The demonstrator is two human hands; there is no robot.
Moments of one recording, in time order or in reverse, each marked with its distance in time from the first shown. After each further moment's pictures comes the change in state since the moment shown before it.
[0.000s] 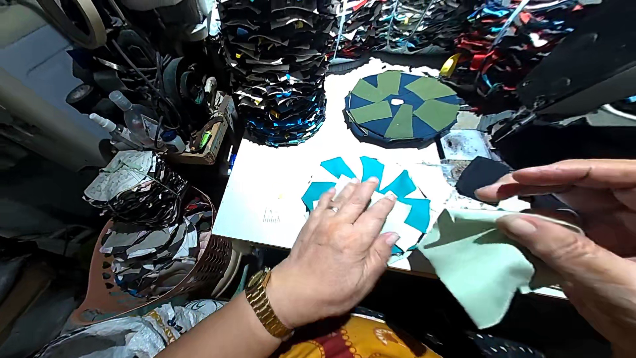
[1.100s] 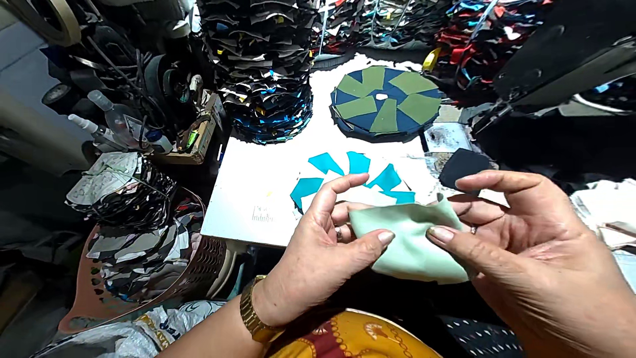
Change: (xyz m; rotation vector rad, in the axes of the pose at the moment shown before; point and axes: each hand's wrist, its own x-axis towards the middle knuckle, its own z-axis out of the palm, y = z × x) left_hand -0.003 0.016 -0.005 -1.240 0.081 -0.397; right_hand -0.018 0.006 0.034 0.378 0.046 0.205
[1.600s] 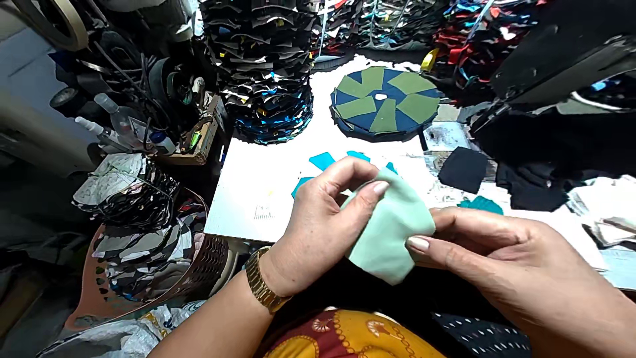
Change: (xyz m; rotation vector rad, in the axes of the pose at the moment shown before) left_hand 0.021 0.018 -0.002 0.486 0.055 0.308; right_hand -0.001 0.001 -0.005 -0.274 -0.167 0.008
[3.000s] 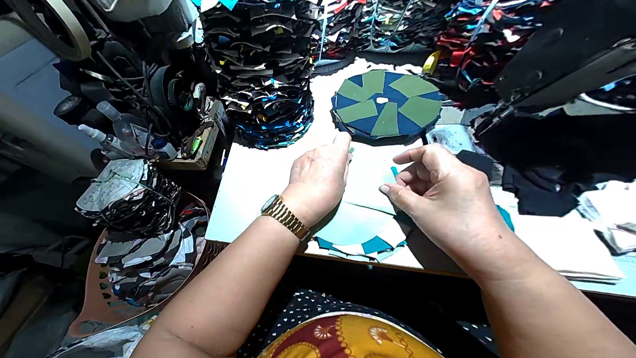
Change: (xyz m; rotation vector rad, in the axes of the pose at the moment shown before) left_hand 0.078 -0.051 -0.006 1.047 -0.123 -0.100; right_hand 0.067 0.026 0.012 -0.527 0.192 -0.044
